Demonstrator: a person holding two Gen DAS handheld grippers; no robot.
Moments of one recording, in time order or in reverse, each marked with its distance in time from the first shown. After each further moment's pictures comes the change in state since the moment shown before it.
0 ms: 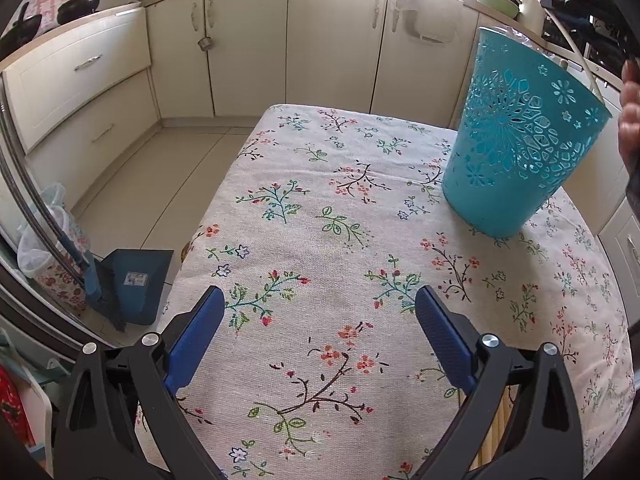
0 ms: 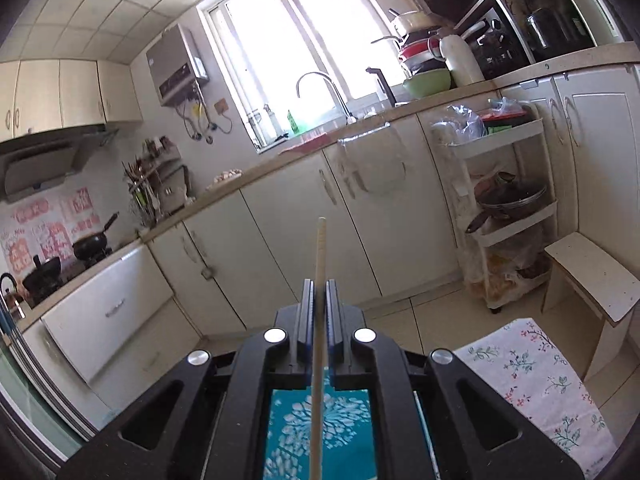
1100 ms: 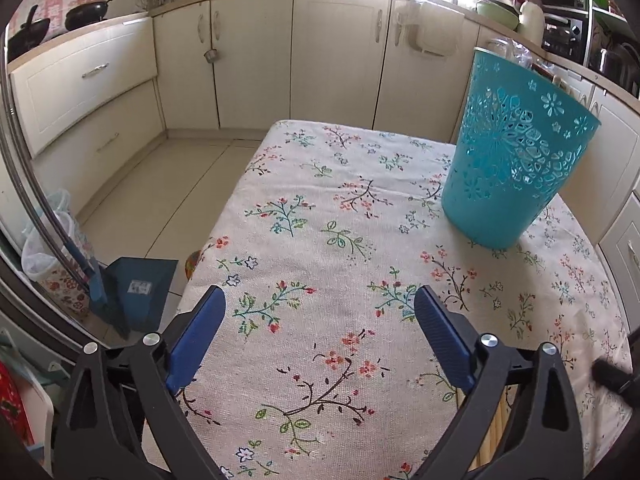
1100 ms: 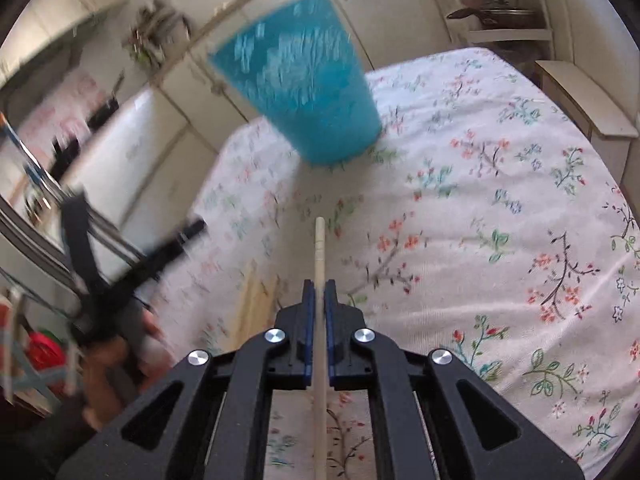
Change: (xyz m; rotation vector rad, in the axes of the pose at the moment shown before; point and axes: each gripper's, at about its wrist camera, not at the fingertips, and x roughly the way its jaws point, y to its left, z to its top) left arm -0.008 0.004 -0.002 -0.003 -0.043 0.012; right arm -0.113 -0.064 -0.144 0.123 0.566 0.117
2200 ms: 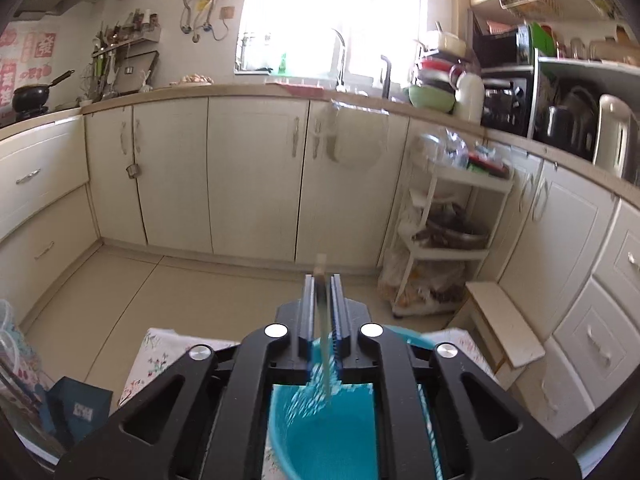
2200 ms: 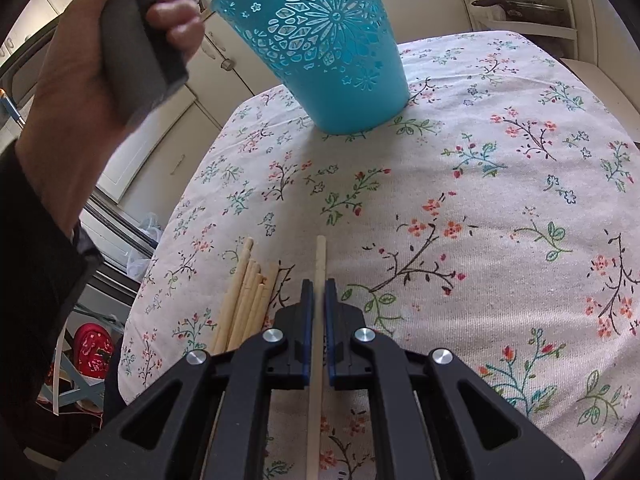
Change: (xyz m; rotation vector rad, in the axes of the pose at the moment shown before) left arm -0.001 -0.136 0.188 0.082 -0.325 -0.180; right arm 0.052 0.013 -0.028 -0.105 0.126 -0.046
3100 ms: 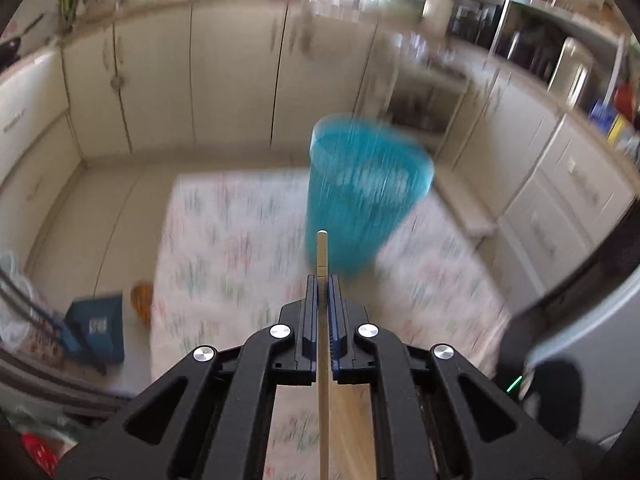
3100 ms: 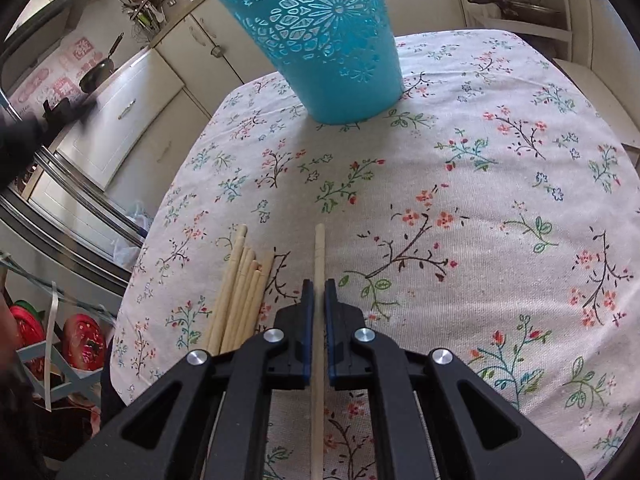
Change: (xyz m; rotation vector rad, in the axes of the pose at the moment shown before) left arm -0.161 0.056 -0.046 0.011 0.313 -0.176; right arm -0.003 0.006 0.000 -0.001 0.046 -0.062
